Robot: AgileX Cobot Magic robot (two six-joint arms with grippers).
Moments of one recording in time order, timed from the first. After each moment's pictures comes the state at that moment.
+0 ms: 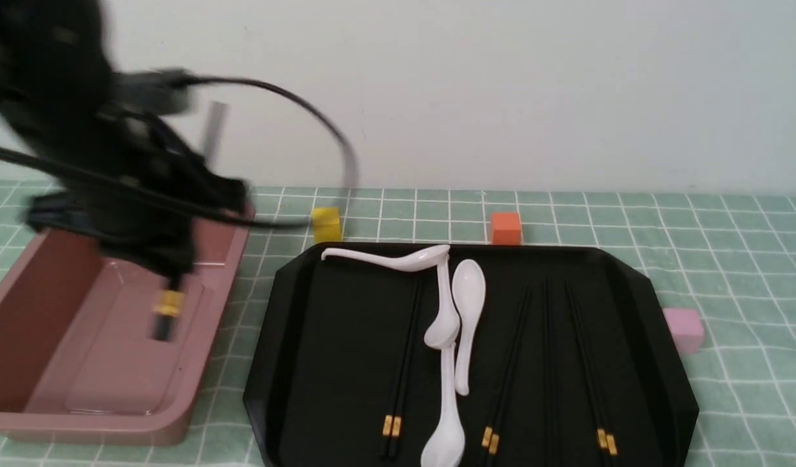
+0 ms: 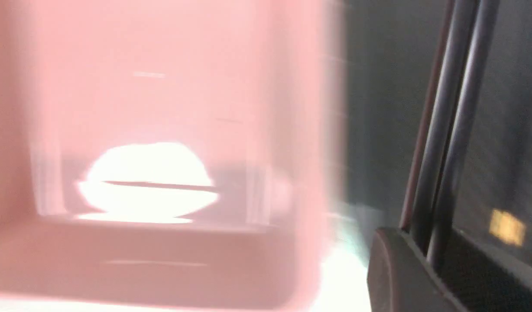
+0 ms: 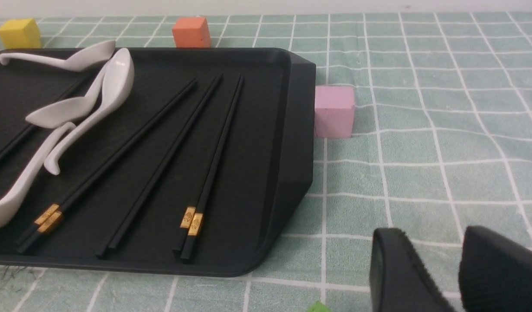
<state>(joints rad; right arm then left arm) 0.06 -0.01 0.02 0.04 0.37 0.06 -0.21 1.52 -1.39 0.05 1.13 -0.40</state>
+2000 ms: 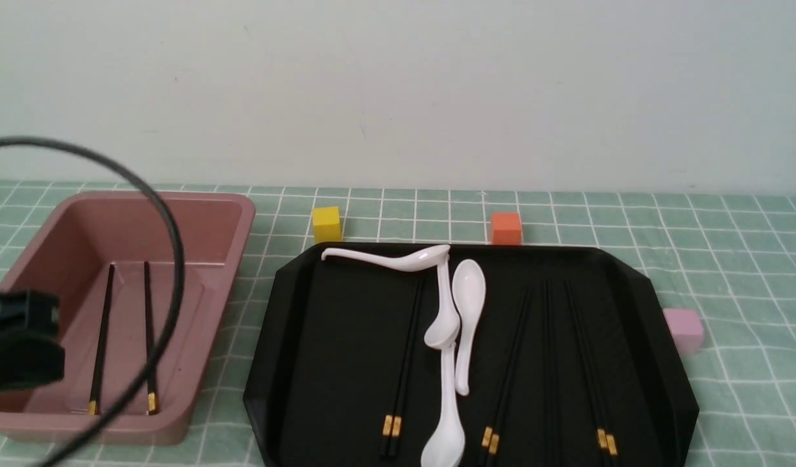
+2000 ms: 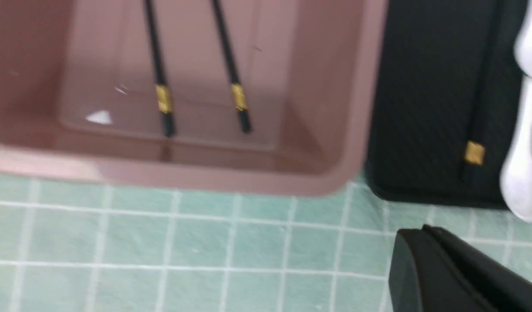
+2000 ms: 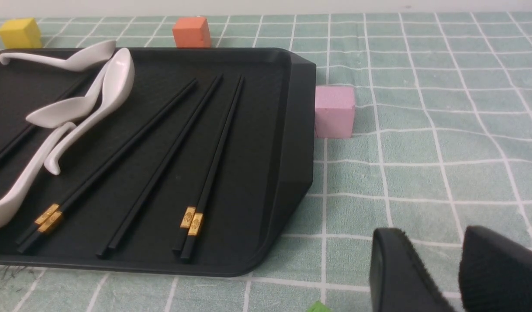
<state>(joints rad) 0.06 -0.01 0.02 0.04 0.37 0.06 0.09 0.92 -0.83 -0.38 1.00 0.05</state>
